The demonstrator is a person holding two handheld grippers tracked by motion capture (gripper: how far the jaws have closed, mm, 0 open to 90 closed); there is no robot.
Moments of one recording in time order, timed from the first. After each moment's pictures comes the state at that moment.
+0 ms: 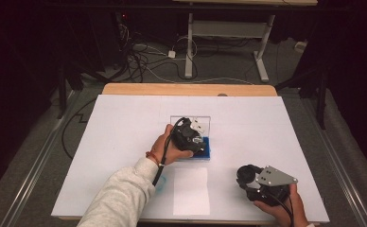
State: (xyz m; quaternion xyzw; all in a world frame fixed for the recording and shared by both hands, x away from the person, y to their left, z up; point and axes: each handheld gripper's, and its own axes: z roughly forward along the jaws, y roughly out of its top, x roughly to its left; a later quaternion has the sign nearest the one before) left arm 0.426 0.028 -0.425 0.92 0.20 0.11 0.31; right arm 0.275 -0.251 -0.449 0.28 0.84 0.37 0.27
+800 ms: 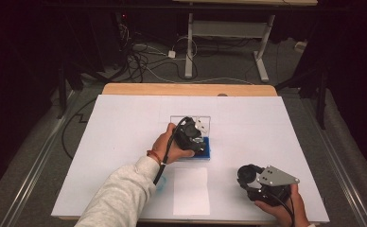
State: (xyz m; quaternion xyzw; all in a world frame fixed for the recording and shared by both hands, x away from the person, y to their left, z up) left arm 0.426 0.018 -0.416 0.94 0.19 0.13 0.27; right arm 0.274 -0.253 -0.446 0.28 0.84 0.37 0.27
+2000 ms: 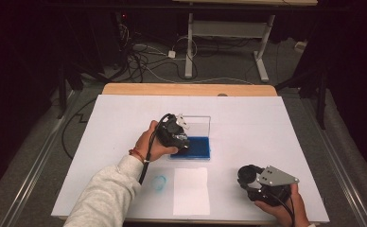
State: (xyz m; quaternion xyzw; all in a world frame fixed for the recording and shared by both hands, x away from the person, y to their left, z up) left arm 0.430 0.067 -0.417 0.93 0.21 0.12 0.26; right arm 0.275 -0.253 -0.448 0.28 0.84 0.37 0.27
